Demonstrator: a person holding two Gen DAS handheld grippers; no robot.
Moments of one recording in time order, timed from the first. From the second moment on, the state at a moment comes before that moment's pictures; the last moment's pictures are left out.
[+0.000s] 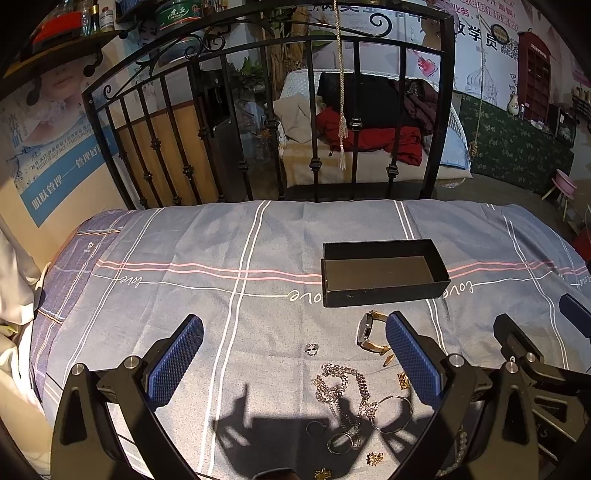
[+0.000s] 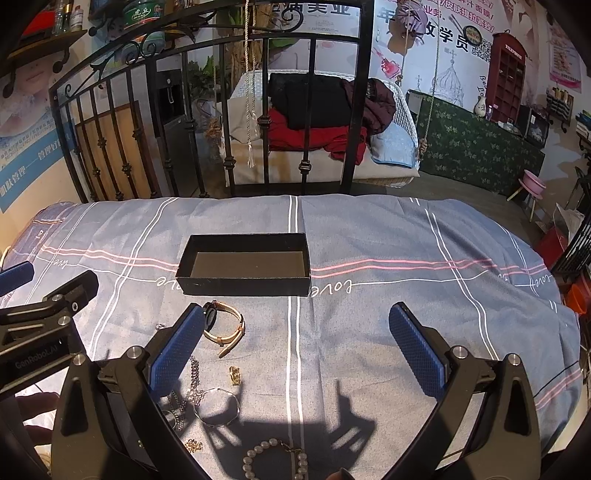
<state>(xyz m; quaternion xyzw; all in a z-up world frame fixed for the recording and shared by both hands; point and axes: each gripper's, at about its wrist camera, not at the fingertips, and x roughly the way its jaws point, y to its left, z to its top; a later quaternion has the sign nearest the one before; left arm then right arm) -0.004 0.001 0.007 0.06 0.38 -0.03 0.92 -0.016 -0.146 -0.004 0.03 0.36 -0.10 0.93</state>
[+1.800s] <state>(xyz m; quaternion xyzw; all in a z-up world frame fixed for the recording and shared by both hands) 0.058 0.075 -0.157 0.08 0.55 -0.03 0.83 0.106 -0.089 -0.173 -0.03 0.53 0.08 0.84</state>
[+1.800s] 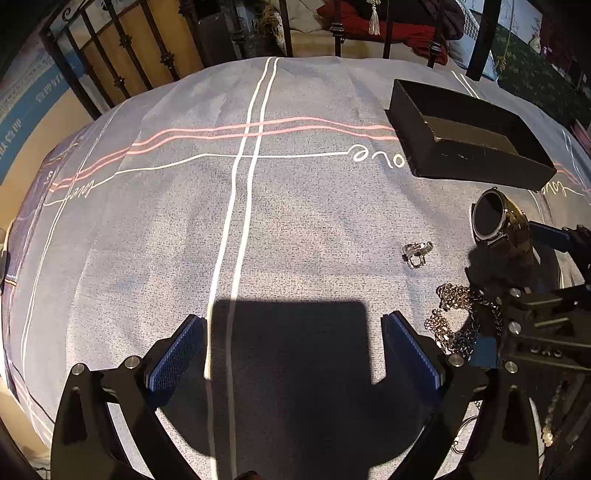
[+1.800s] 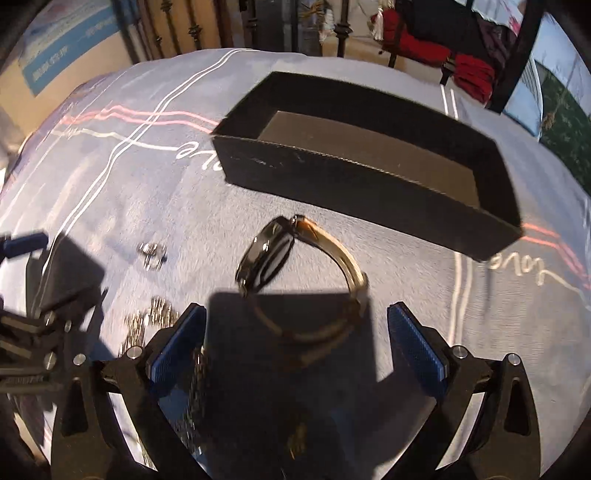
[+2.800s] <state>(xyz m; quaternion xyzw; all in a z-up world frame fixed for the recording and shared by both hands) 0.076 -0.002 -0.080 0.03 0.43 -0.16 0.89 0.100 -0.151 -0.096 0.03 0.45 0.05 0.89</state>
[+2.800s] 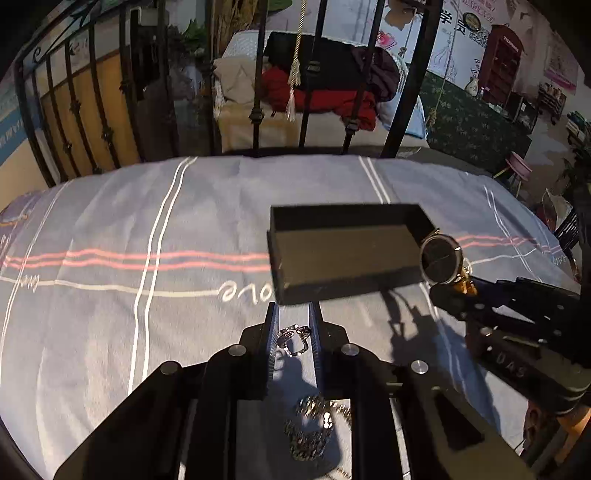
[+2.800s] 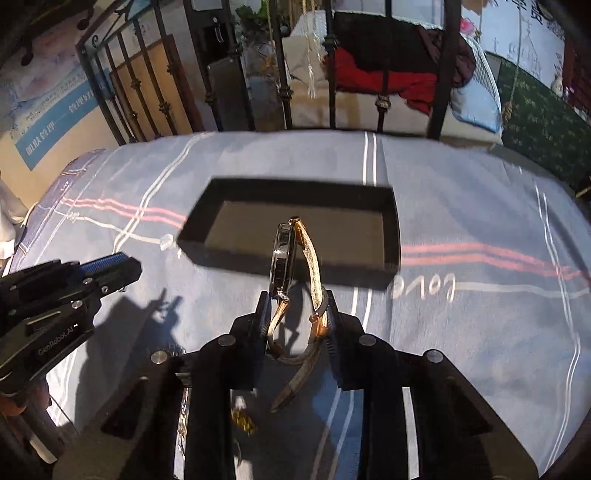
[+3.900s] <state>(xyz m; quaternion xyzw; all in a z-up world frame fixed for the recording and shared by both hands) 0.044 -0.002 -0.063 0.04 0.47 -0.14 0.87 0.008 -0.155 -0.079 -0.01 0.45 0.02 0.89</state>
